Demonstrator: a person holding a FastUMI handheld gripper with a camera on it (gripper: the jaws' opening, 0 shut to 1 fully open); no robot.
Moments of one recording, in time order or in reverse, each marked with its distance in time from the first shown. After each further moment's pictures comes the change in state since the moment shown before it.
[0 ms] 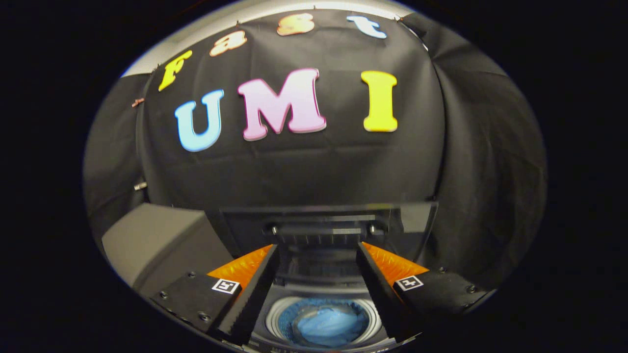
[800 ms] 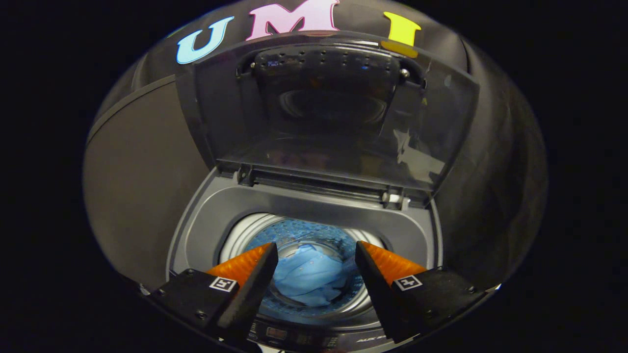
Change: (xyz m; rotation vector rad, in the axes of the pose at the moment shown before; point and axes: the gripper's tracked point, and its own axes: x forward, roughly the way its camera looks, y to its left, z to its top) arm 0.003 -0.042 -0.239 -0.156 0.517 -0.054
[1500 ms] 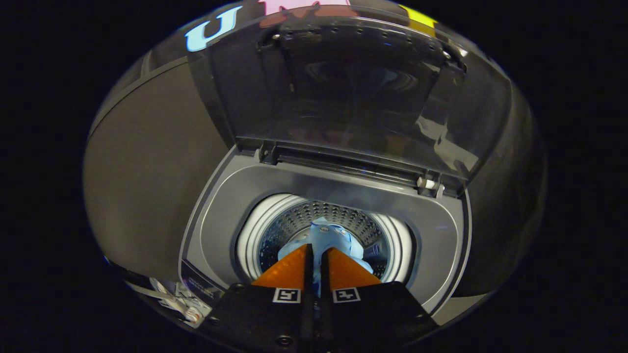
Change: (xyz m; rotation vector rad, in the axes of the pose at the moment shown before) arm 0.010 0.030 -0.022 0.012 0.154 0.121
